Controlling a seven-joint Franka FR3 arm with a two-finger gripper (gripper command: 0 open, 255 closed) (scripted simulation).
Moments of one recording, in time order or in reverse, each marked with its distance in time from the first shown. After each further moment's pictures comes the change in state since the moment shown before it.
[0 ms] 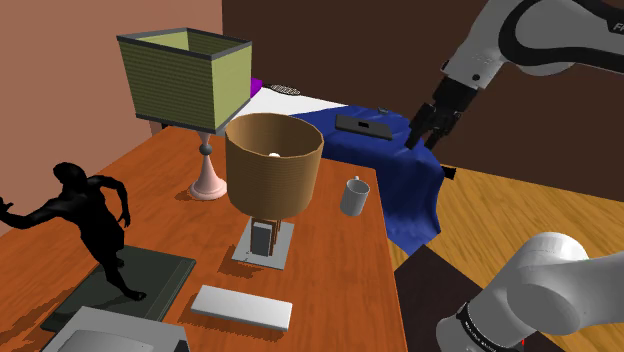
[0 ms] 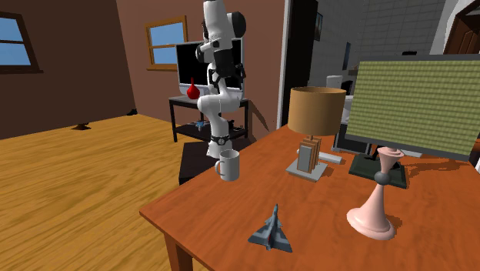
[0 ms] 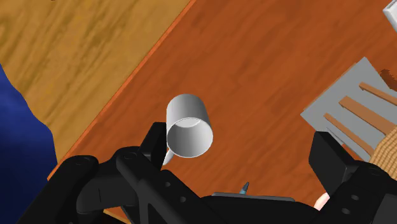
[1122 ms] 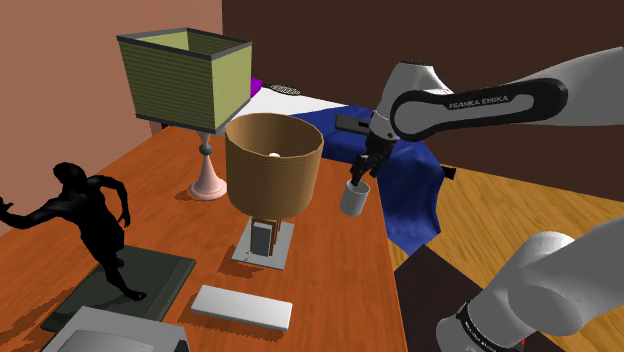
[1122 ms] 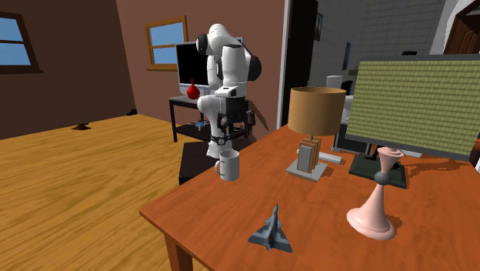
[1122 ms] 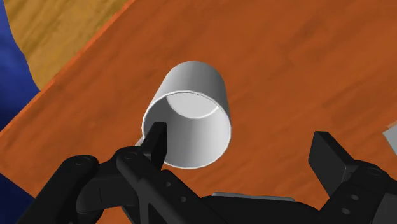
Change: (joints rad) arm 0.024 0.399 0.070 -0.115 -0.099 0.484 -0.071
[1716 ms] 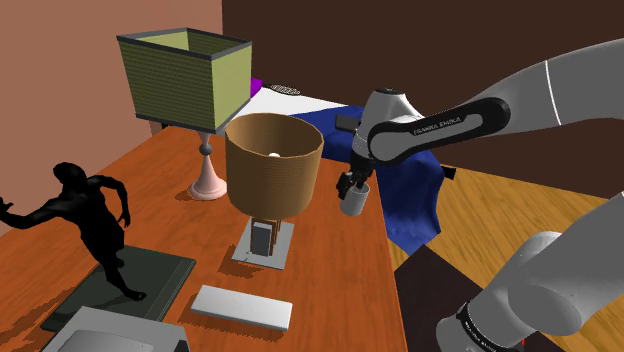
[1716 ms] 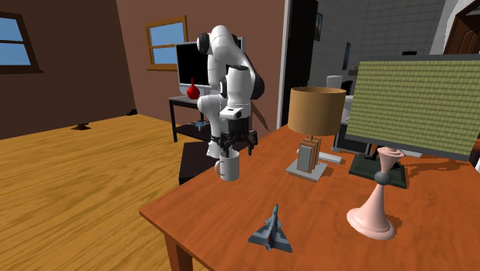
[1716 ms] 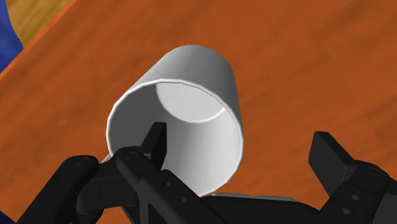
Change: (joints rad) arm -0.002 0.187 0.019 -0.008 -0.053 0.188 0.005
